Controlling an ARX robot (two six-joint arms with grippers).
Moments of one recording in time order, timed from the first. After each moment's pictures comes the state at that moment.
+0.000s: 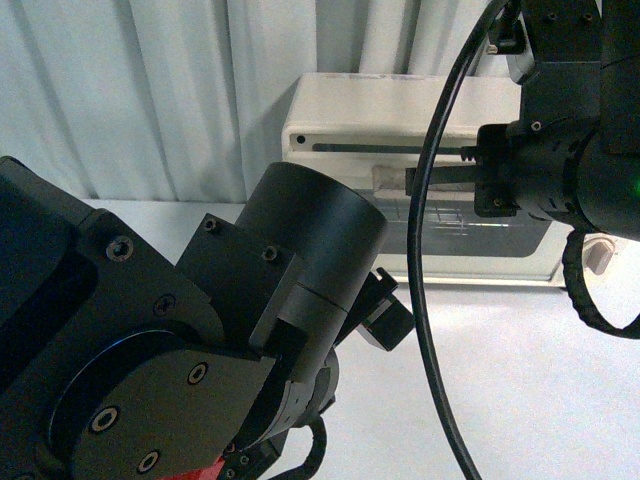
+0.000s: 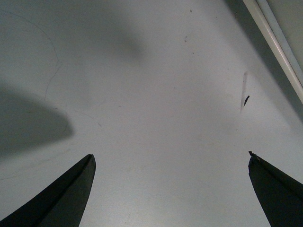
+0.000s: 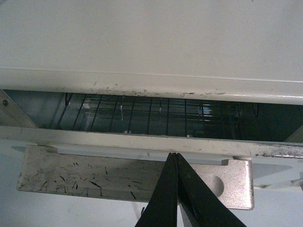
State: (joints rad) left arm -0.67 2.03 0.95 0.23 -0.20 -1.22; right arm 0.34 1.78 0.85 0.50 0.27 0.11
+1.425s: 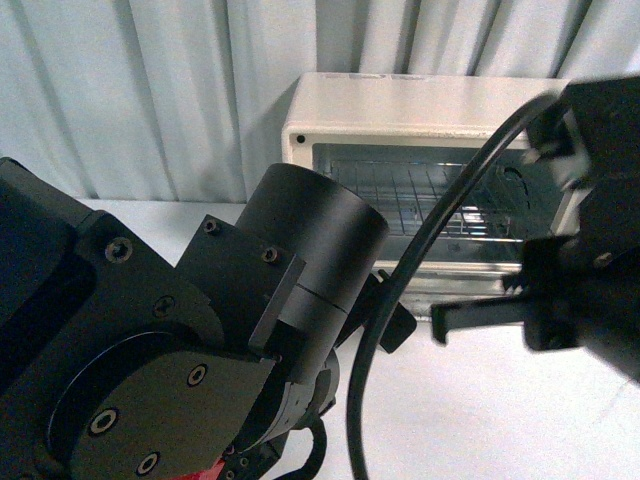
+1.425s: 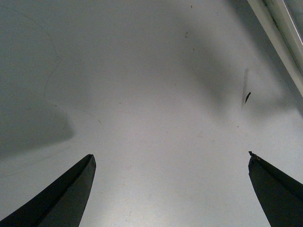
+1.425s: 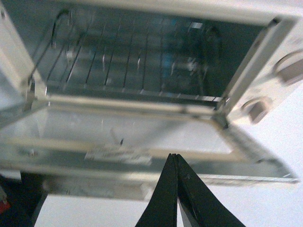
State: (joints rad) left arm -0.67 2.03 0.95 0.23 -0.19 -1.22; right arm 0.48 1.56 0.54 0.52 0.48 0.12
